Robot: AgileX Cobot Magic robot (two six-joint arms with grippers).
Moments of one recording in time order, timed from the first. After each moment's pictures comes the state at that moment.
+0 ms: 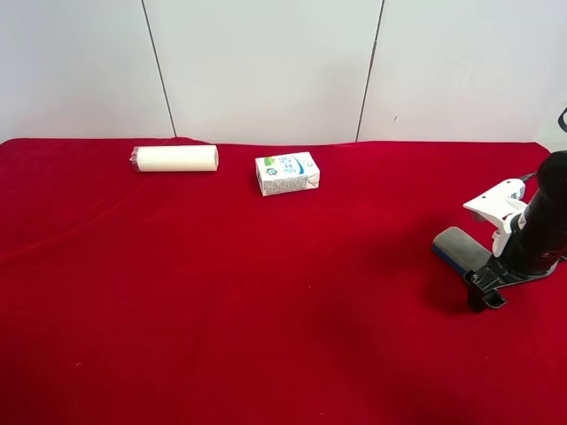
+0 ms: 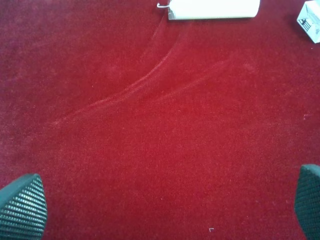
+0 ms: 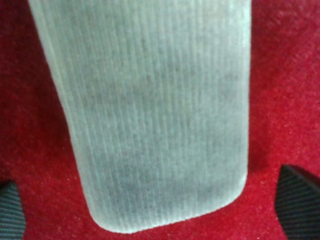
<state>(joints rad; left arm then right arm) 0.01 -0.01 -0.51 -0.06 1.06 0.01 -0.04 1.77 -0.69 -0.28 0.45 -0.28</state>
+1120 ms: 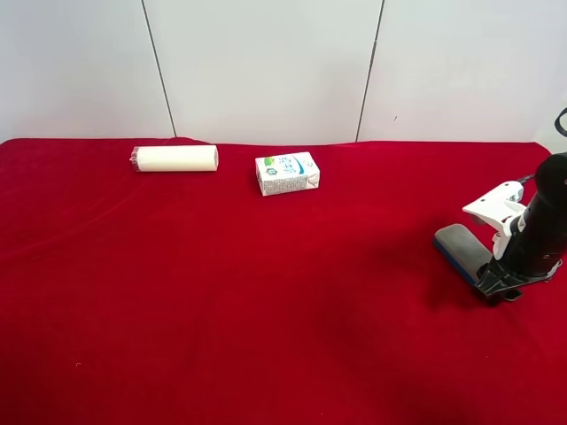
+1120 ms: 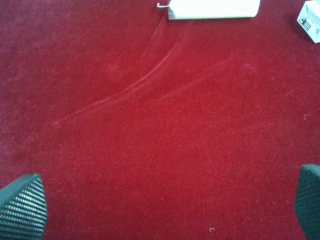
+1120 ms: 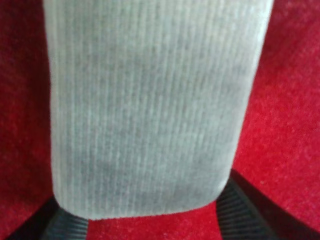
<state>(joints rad) 0.01 -0.01 -0.51 -0.06 1.06 0.01 -0.04 1.78 -0.69 -0.30 0.45 -0.28</state>
